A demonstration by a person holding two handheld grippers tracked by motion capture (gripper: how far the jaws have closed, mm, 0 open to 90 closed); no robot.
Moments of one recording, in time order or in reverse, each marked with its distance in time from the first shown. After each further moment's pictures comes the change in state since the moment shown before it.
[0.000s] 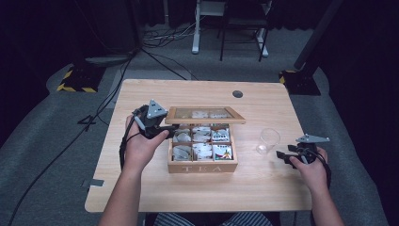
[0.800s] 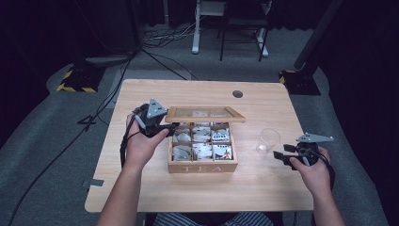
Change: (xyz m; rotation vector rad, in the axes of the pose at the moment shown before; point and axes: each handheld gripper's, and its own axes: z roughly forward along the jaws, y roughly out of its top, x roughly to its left) left arm 0.003 0.000 0.005 -0.035 0.007 0.030; right arm 0.040 0.024 -0.035 -0.037 0.080 -0.030
